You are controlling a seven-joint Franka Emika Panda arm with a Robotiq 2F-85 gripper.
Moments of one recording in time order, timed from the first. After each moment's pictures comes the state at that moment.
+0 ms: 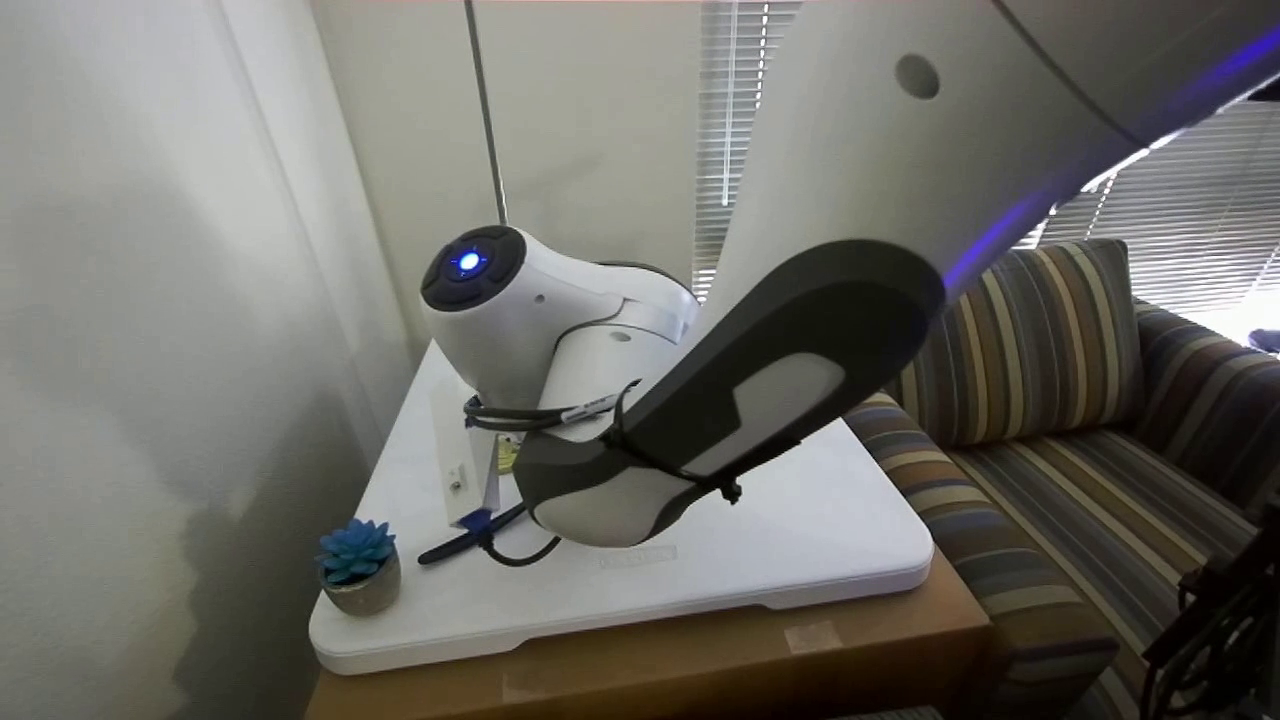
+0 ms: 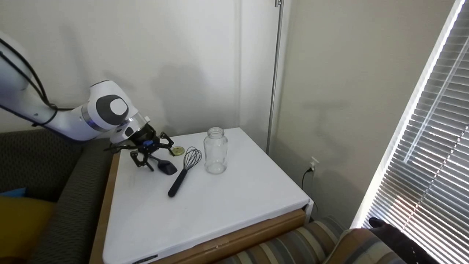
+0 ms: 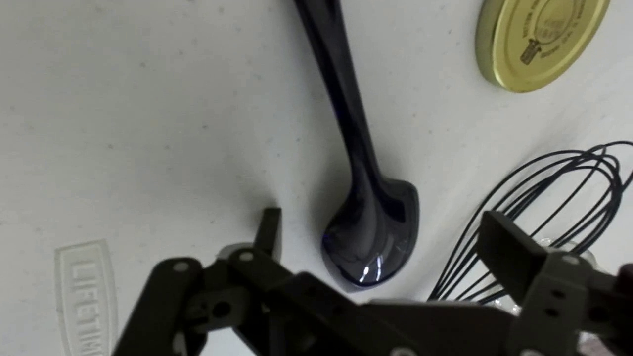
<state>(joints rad) 0.79 1.19 -0.49 -1.35 -0.05 2.55 2.60</state>
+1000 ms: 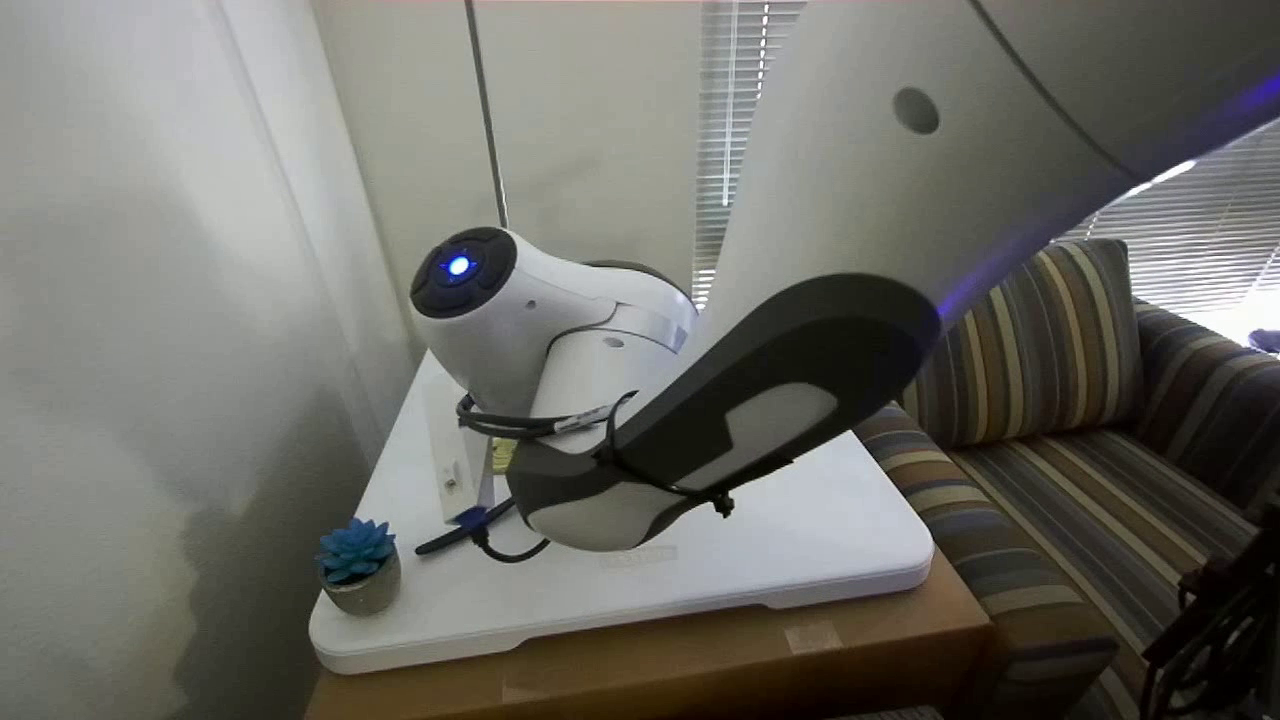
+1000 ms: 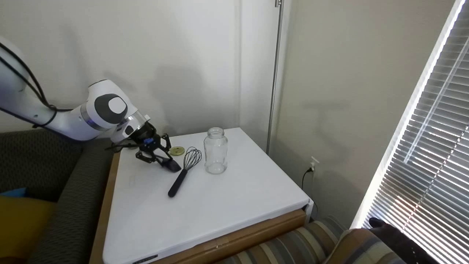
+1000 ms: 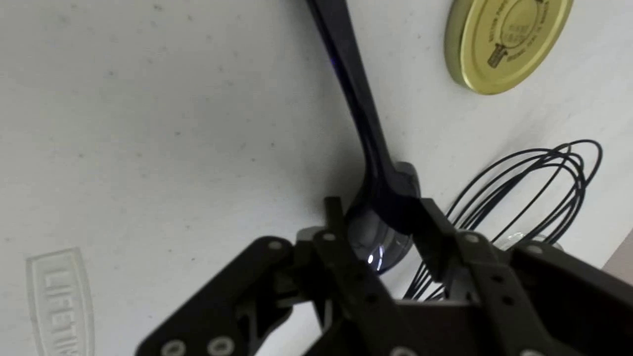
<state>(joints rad) 0.84 1.21 -0.55 -1.34 -0.01 2.55 2.60</state>
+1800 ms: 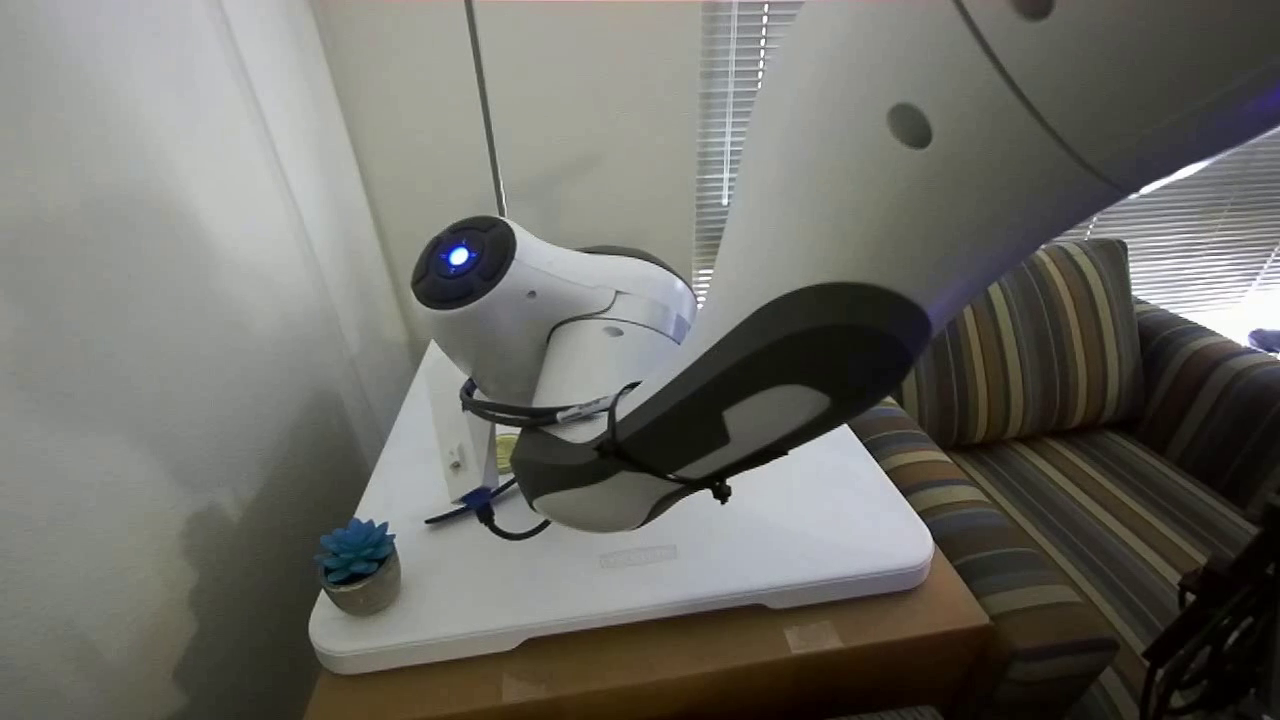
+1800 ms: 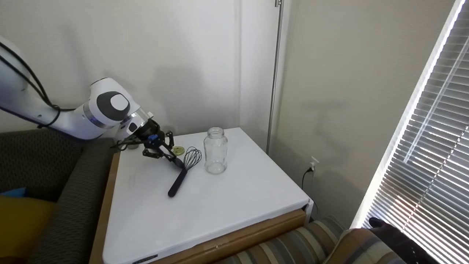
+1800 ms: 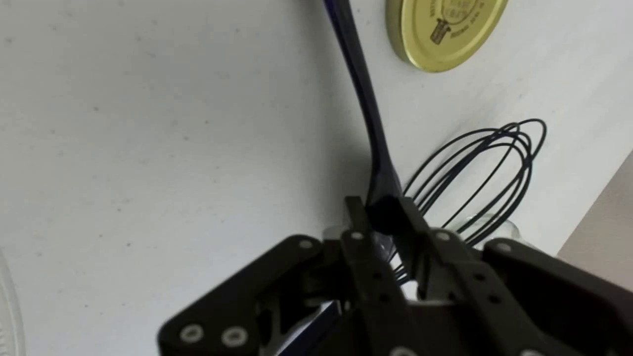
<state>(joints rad) 0.86 1.23 -0.62 -1.32 -0.01 2.55 2.60</state>
